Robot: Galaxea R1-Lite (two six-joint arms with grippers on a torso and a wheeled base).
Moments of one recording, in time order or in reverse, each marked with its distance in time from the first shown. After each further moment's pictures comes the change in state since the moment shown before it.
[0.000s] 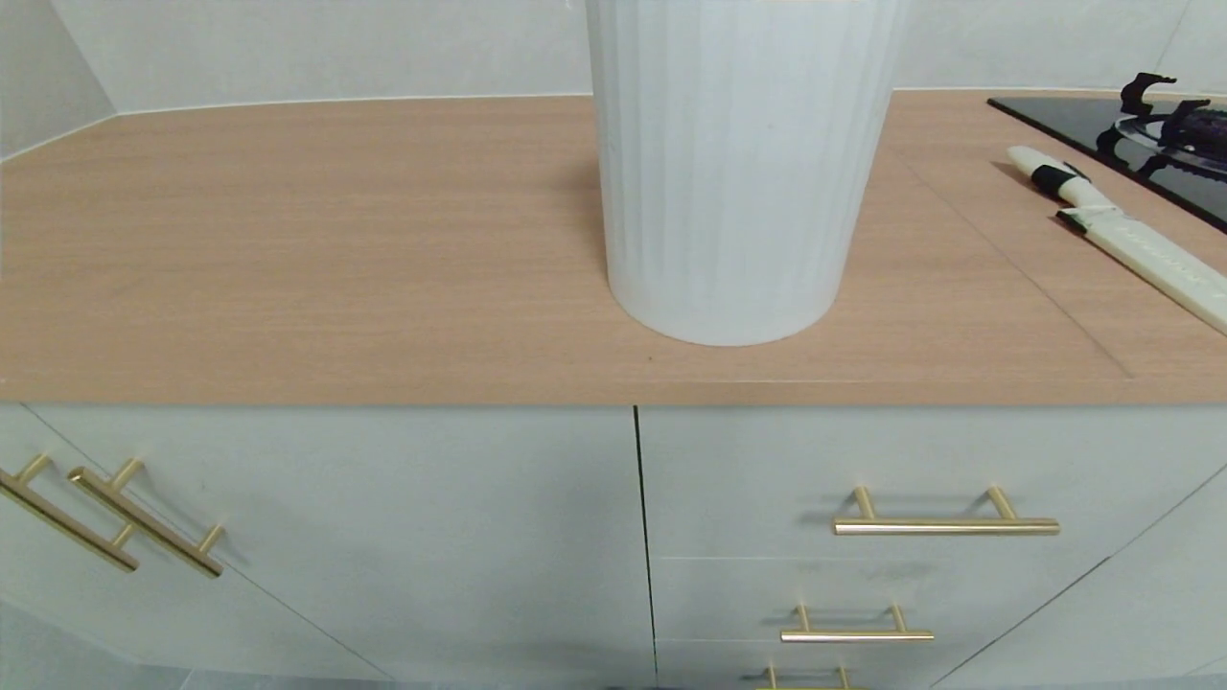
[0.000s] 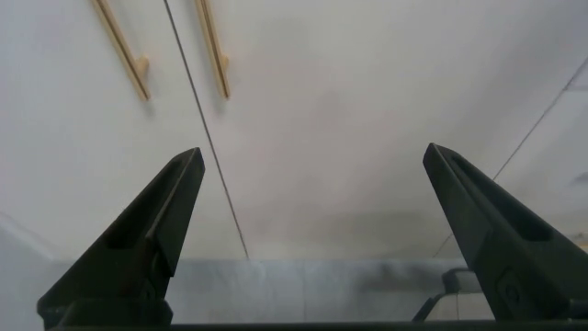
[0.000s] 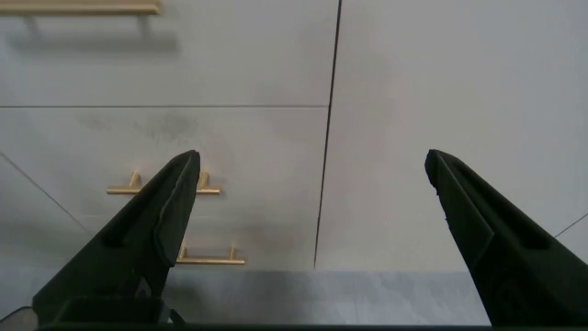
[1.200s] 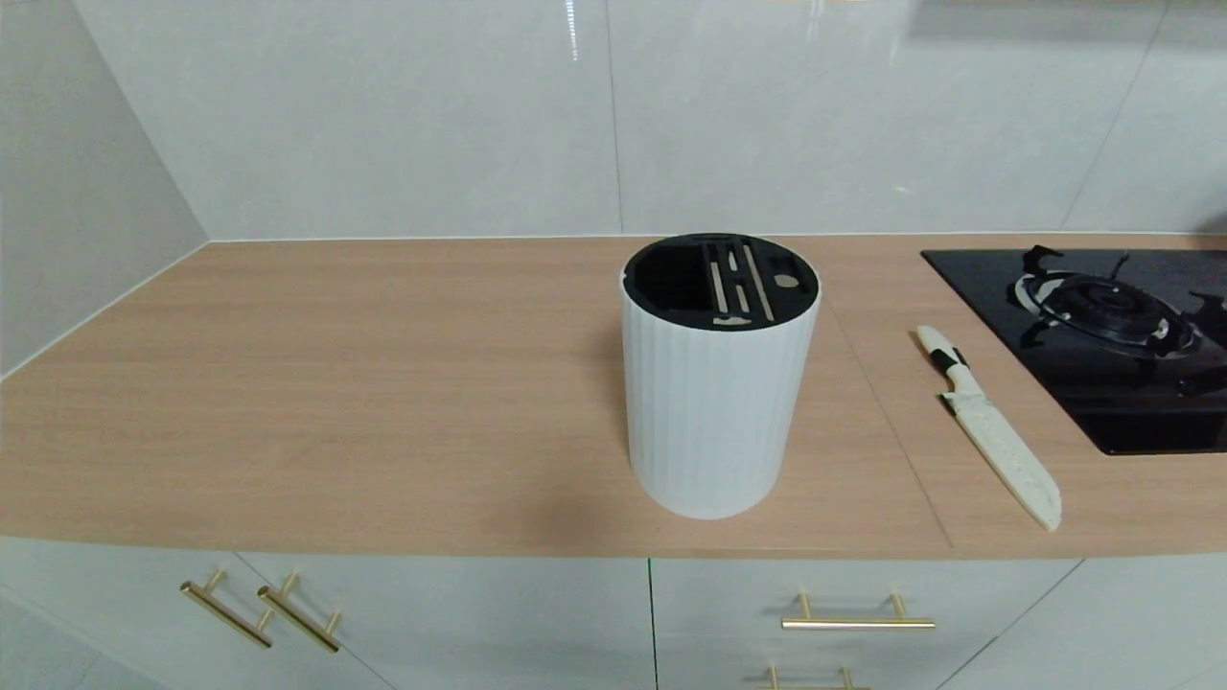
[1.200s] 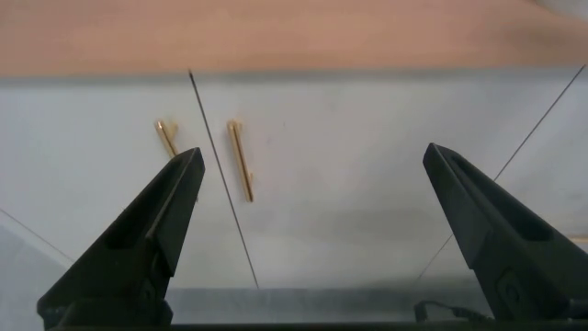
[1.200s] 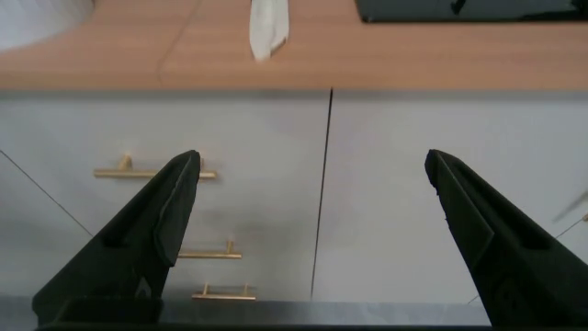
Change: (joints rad) left arm 0.000 0.000 0.000 -0.001 0.001 -0.001; right arm 0.000 0.000 0.000 0.000 0.000 0.000
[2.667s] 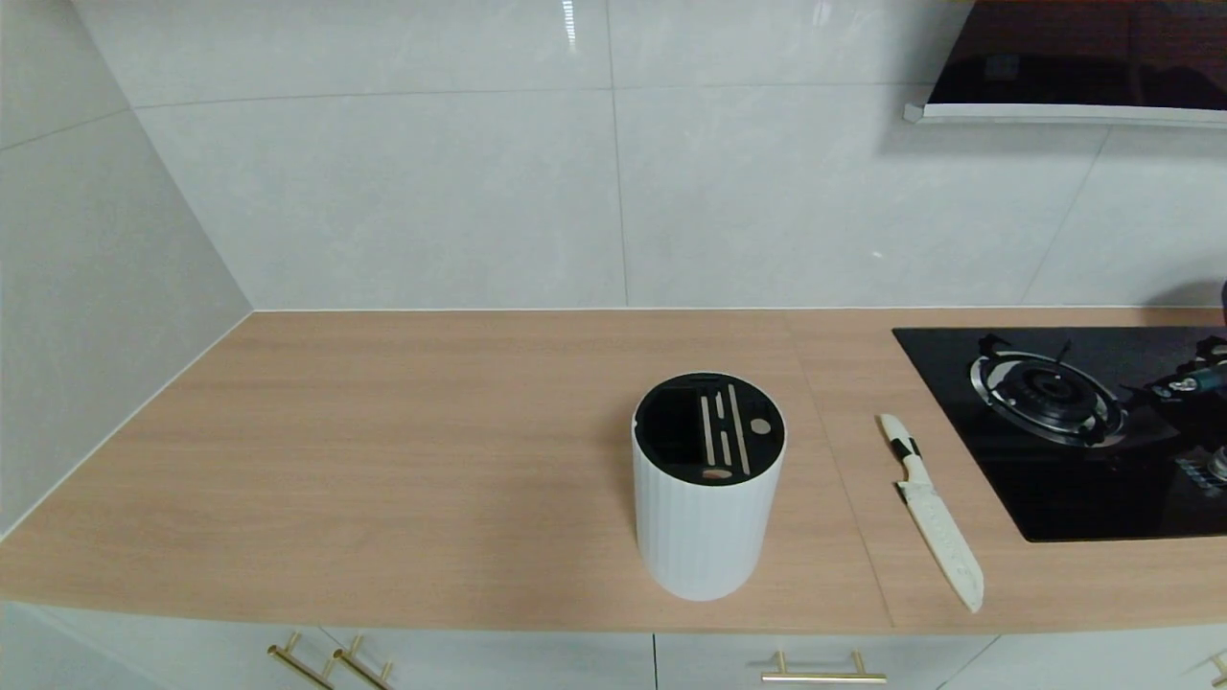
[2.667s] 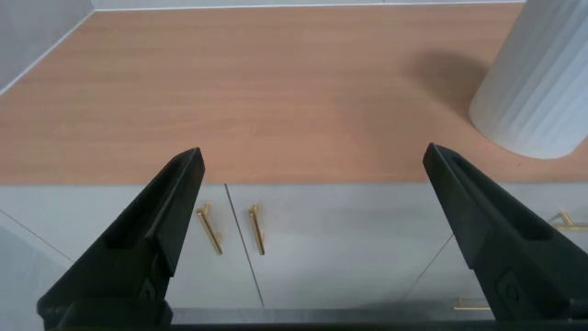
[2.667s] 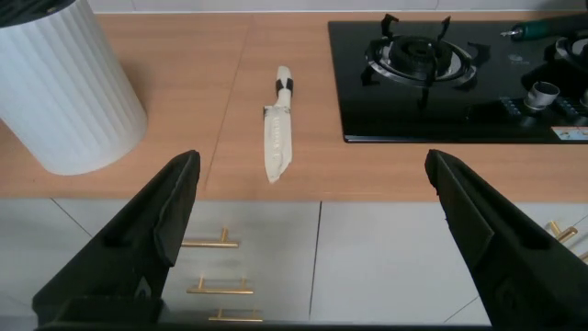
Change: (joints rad) left arm 0.000 0.000 0.000 0.000 0.000 0.000; right arm 0.000 0.000 0.000 0.000 0.000 0.000
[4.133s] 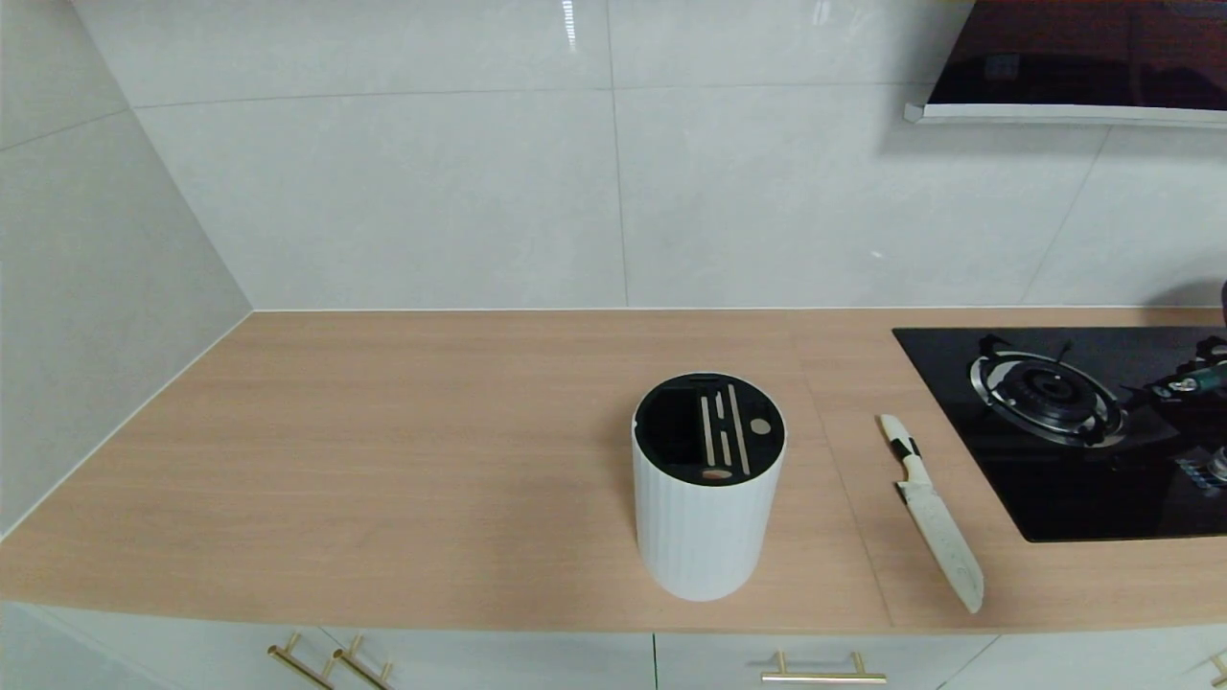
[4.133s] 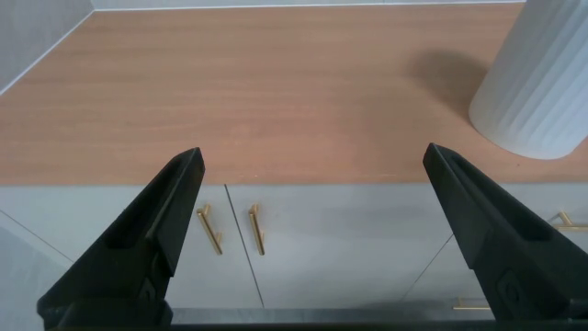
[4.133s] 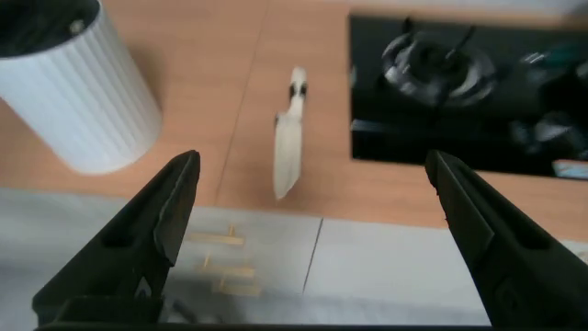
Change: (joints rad) left arm 0.000 0.000 0.000 0.000 0.000 0.000; right arm 0.061 0.613 -0.357 -0.027 0.021 -0.036
